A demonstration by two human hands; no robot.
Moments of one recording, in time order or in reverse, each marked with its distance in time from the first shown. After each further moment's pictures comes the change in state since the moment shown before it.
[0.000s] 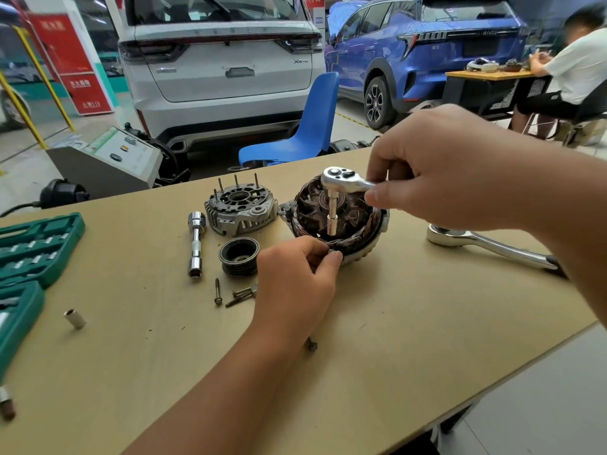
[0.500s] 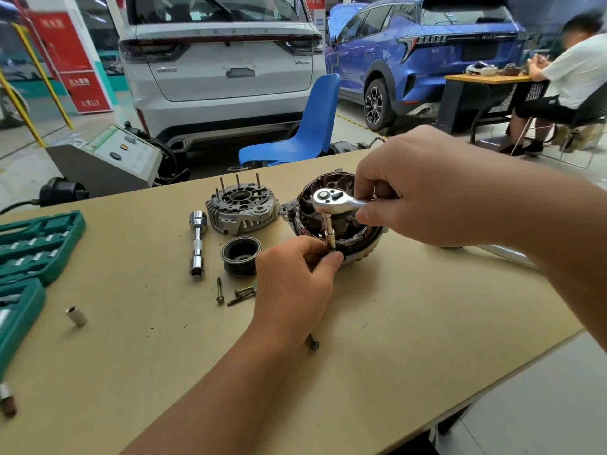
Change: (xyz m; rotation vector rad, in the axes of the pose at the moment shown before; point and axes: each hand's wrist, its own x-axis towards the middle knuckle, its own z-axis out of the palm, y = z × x) left_hand -0.003 -0.004 0.000 -0.125 -0.025 -0.060; right_hand -0.001 -0.011 0.011 -0.031 -0.061 -0.031
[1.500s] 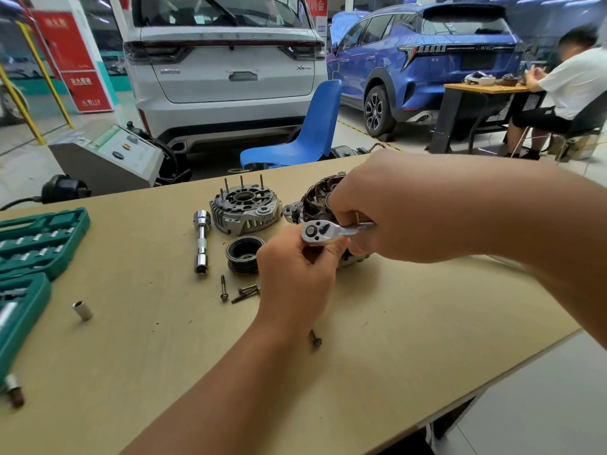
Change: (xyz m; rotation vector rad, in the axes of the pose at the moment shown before) left_hand 0.005 0.006 -0.001 -0.085 0.144 0.138; right_hand 0.009 -0.032 0.002 -0.319 -0.166 -0.184
